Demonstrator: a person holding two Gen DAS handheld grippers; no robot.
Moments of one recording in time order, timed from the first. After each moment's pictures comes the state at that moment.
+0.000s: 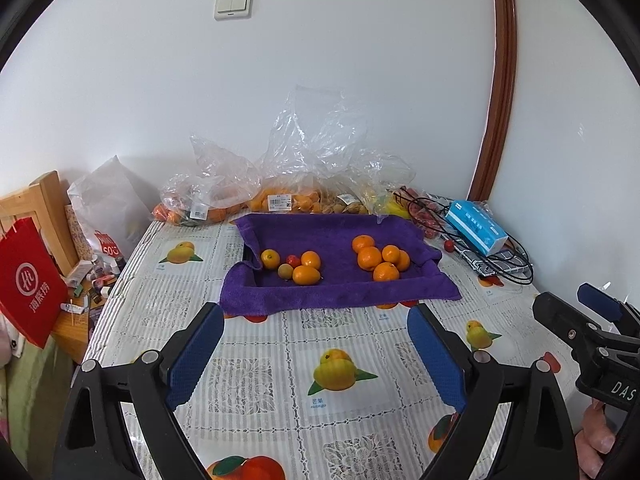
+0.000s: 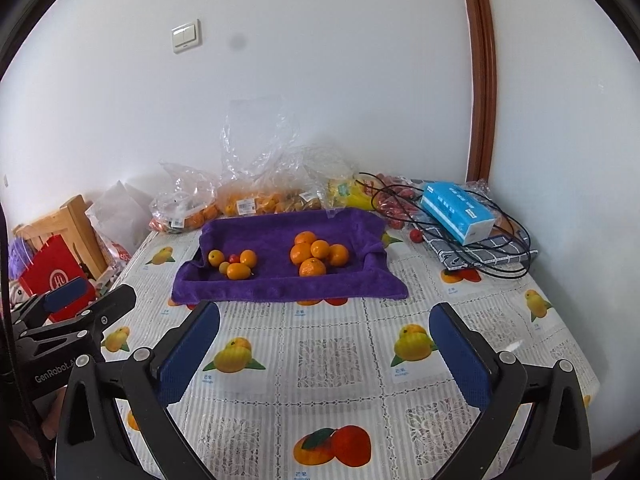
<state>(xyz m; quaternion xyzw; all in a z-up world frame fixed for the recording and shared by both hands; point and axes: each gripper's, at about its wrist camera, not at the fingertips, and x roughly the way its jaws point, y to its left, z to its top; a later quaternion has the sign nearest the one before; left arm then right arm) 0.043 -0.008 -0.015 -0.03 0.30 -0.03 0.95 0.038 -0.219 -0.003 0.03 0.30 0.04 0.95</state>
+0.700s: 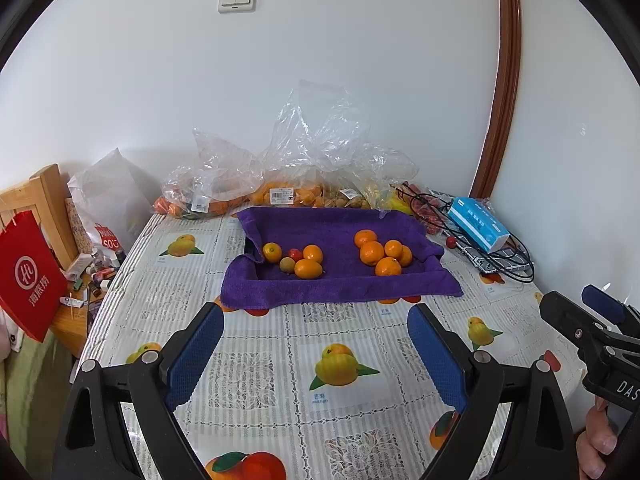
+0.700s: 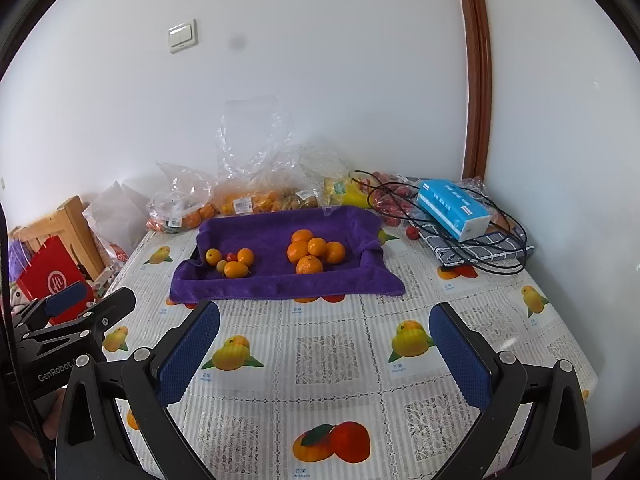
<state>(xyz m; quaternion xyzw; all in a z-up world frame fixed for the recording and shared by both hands) 0.045 -0.006 -0.018 -0.03 0.31 -0.03 0.95 0.036 -0.221 -0.004 0.03 0.31 0.03 0.95</state>
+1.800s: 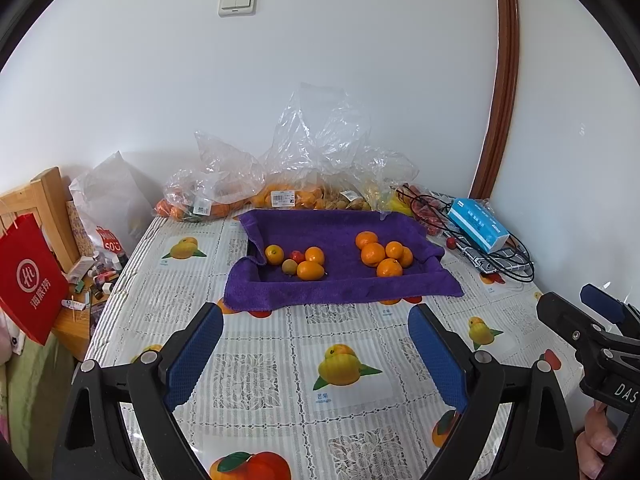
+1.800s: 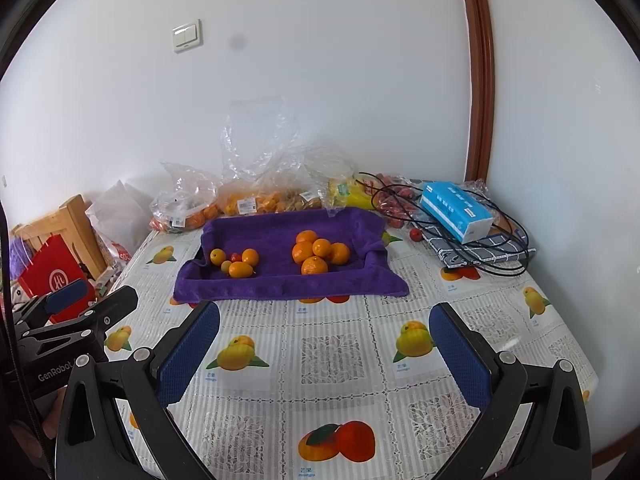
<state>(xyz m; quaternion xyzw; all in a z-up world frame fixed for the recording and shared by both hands) 0.044 -0.004 -0.017 -0.03 0.30 -0.03 0.95 0.034 -0.217 -0.003 0.03 0.31 0.04 0.95</state>
